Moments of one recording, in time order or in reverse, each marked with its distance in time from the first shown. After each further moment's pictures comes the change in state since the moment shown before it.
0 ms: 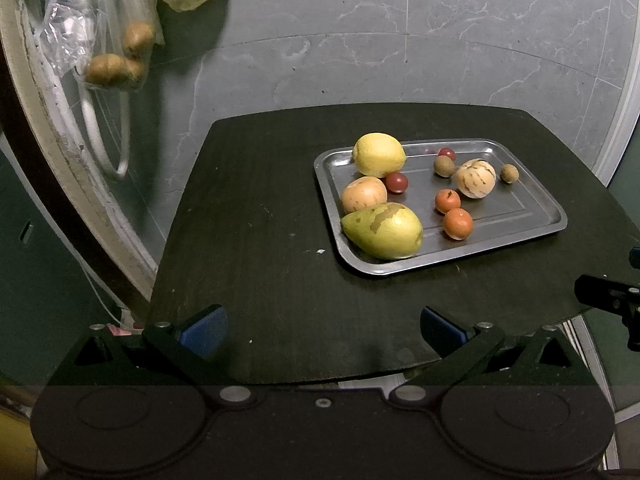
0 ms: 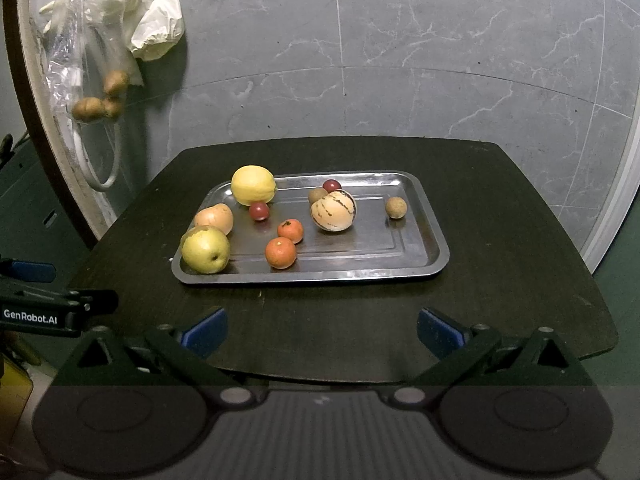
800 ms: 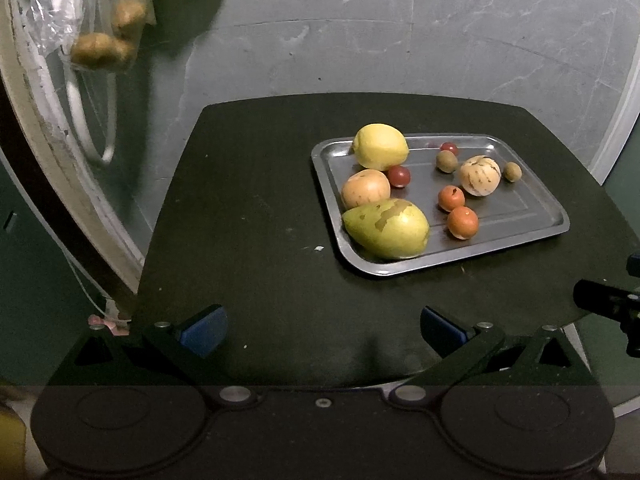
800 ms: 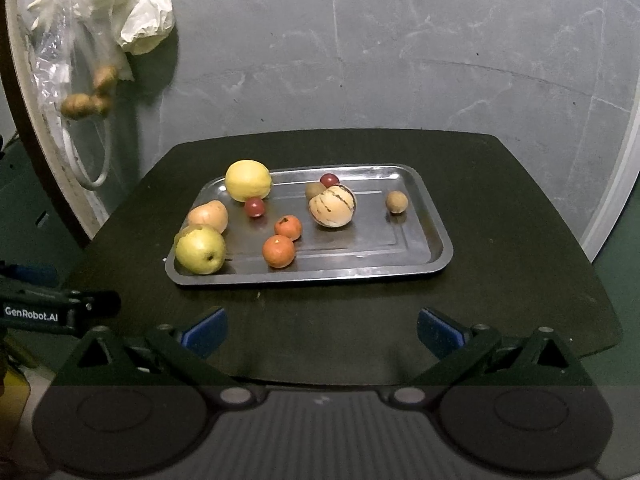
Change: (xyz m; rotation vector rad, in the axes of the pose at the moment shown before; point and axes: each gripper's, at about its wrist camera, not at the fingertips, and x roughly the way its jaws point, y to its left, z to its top) left arm 0.022 0.018 0.007 -0.017 0.040 -0.063; right arm 0.011 0.007 0.007 0.018 0.032 -0.025
